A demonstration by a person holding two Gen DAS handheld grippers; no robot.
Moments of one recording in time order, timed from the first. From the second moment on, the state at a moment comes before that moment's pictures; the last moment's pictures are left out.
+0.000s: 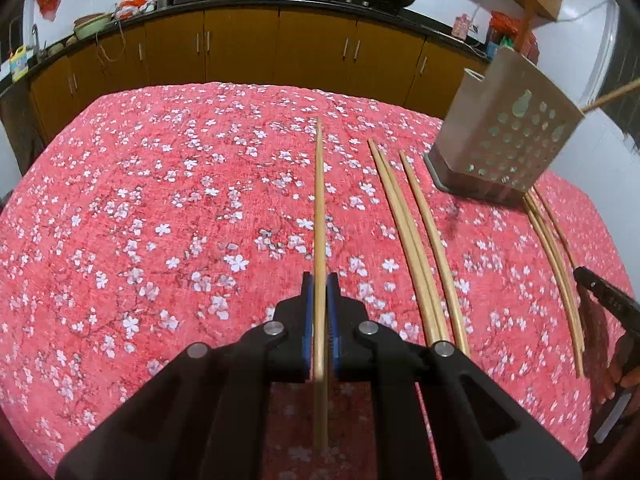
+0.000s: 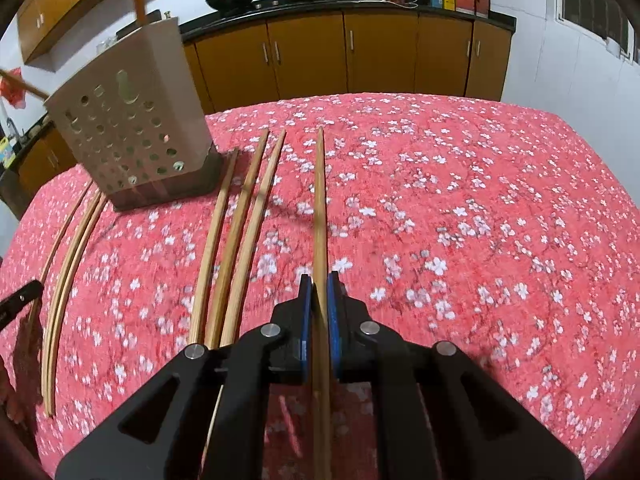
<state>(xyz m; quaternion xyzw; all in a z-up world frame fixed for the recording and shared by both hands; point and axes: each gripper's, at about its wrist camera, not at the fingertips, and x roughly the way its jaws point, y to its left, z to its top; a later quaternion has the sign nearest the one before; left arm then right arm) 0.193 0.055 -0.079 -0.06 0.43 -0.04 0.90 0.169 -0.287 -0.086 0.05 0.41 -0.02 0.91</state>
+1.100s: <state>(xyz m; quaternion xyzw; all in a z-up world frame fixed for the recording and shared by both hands) 0.163 0.071 0.019 -0.11 0.30 -0.05 0.95 0.124 -0.310 0.006 0.10 0.26 -0.03 0.96</state>
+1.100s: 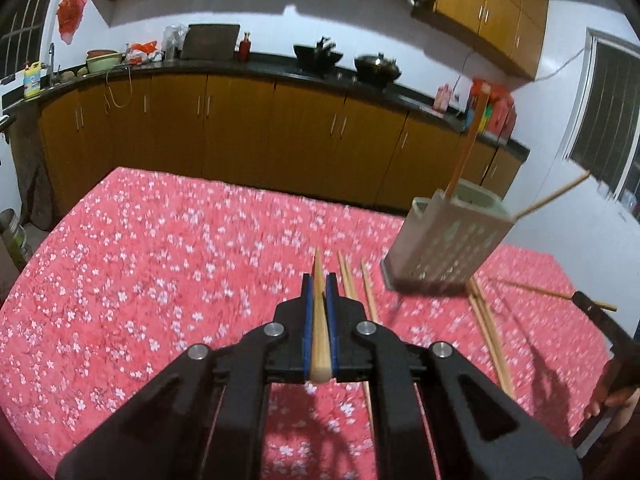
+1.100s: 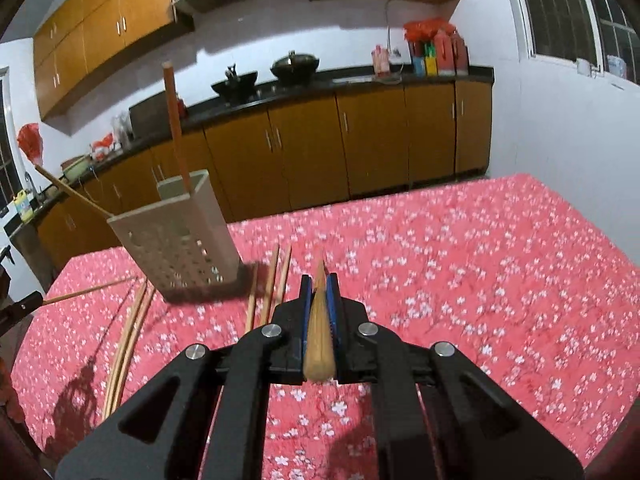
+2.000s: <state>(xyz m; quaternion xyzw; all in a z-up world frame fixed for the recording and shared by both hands) 0.160 0.077 0.037 -0.12 0.27 -0.05 0.95 0.135 -0.305 -0.024 0.09 0.34 0.00 0.94</state>
